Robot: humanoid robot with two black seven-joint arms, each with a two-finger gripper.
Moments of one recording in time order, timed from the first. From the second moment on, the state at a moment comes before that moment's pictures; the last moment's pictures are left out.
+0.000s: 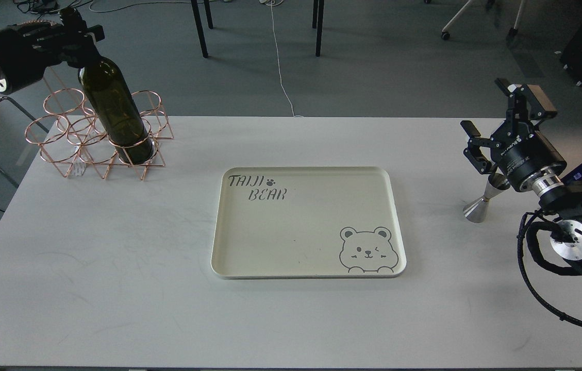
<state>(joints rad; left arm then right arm) -1.01 0.76 -0.57 -0.79 1.76 -0.12 -0.49 0.57 -0.68 0.58 1.18 -0.09 0.11 0.49</state>
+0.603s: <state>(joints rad) -0.99 0.72 -0.55 -0.74 1.73 -0.11 -0.49 0.57 -0.68 0.58 1.18 -0.09 0.11 0.49</state>
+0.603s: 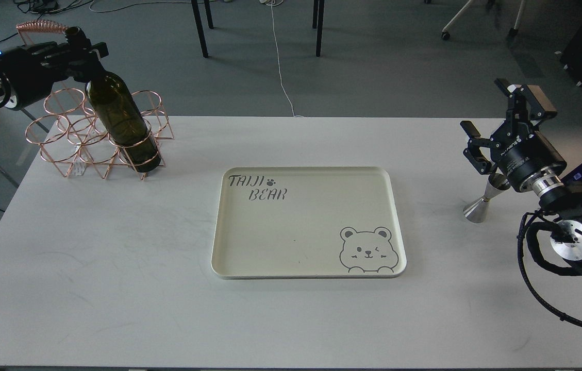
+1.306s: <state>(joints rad) -0.99 0.87 -0.53 -0.90 1.56 -0.15 -0.49 0.57 -0.69 0.58 1.18 -0.09 0.11 0.49</state>
